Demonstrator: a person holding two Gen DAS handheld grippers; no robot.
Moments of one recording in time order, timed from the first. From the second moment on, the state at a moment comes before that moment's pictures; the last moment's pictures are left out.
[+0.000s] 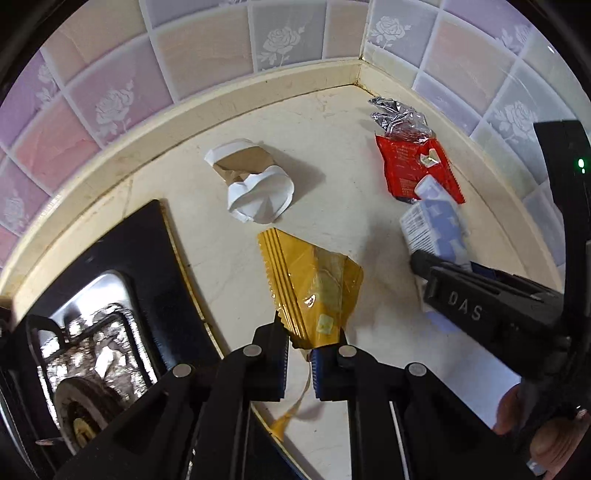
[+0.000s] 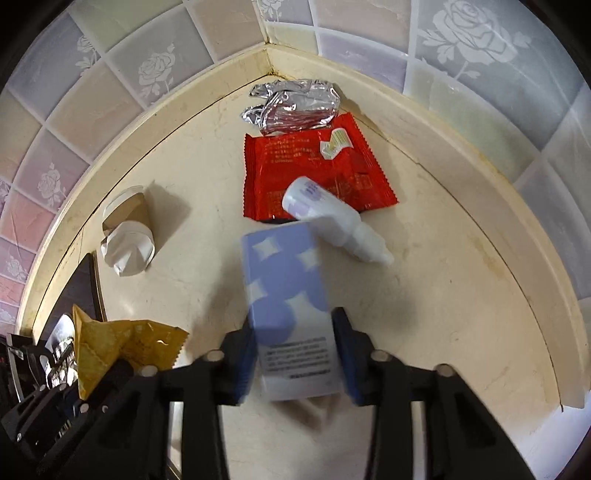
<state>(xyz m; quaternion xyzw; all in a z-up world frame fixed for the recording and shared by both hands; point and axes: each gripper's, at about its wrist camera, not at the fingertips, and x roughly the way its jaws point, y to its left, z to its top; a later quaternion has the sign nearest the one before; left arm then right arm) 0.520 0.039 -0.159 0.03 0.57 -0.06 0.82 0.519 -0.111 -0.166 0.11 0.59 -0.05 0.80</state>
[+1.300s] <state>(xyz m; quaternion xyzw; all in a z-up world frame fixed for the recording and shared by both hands) 0.153 -0.001 -0.137 -0.01 0.56 -0.07 0.82 0.115 -0.176 -0.085 0.09 0.53 0.12 0.83</state>
